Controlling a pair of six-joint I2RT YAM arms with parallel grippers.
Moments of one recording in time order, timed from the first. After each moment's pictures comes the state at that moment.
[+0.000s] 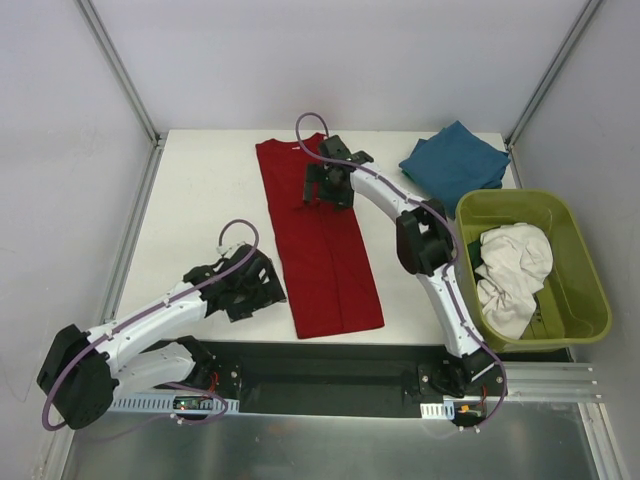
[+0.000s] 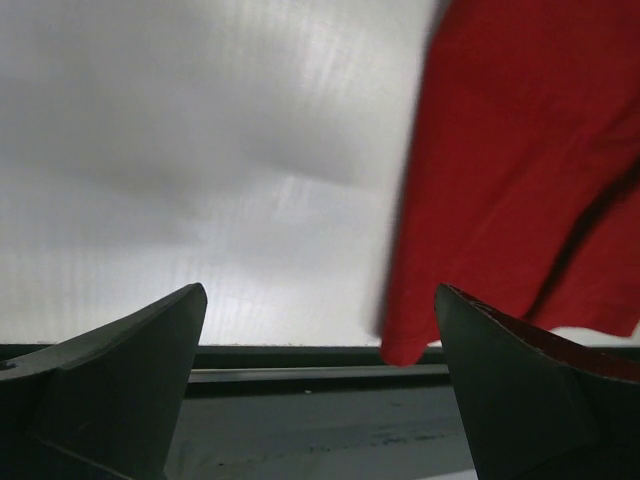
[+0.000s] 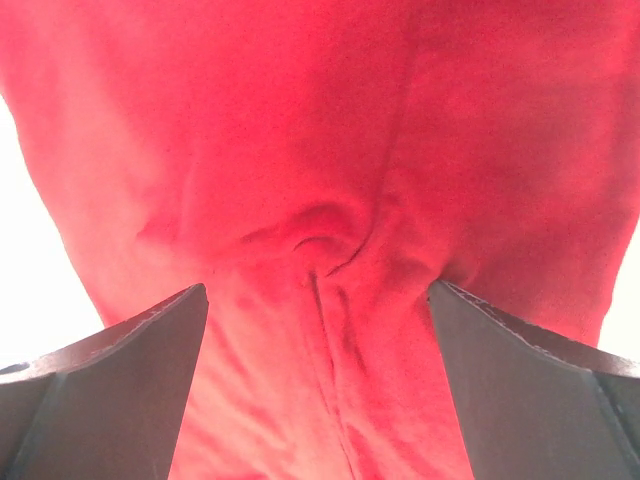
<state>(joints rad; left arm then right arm) -0.70 1.02 0.59 -0.71 -0.08 -1.06 0.59 2.50 2.25 -0.81 -0.03 0.59</state>
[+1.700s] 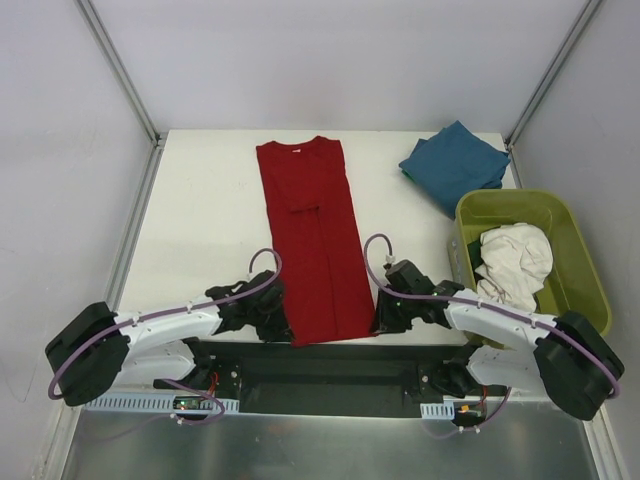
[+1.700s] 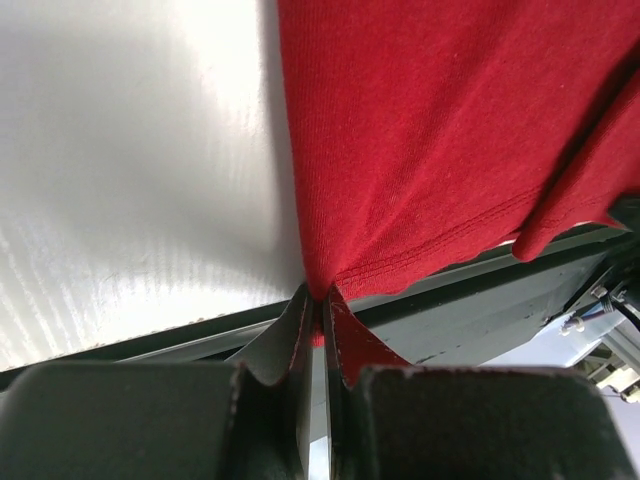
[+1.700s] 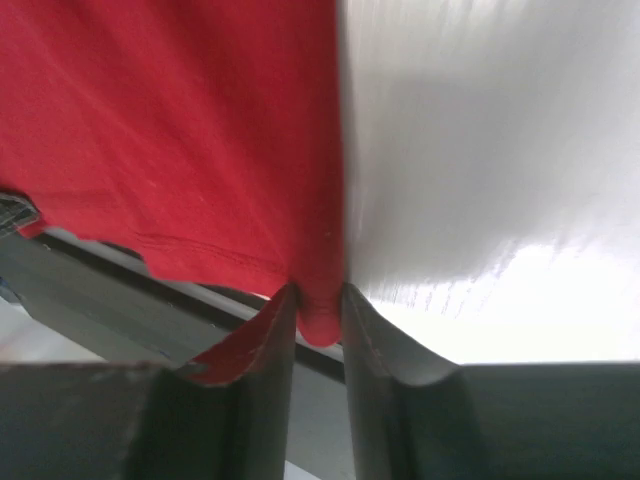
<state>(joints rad) -0.90 1.13 0.41 -0.38 0.18 -1.20 0.78 1.14 0.47 -0.43 -0.20 0.80</state>
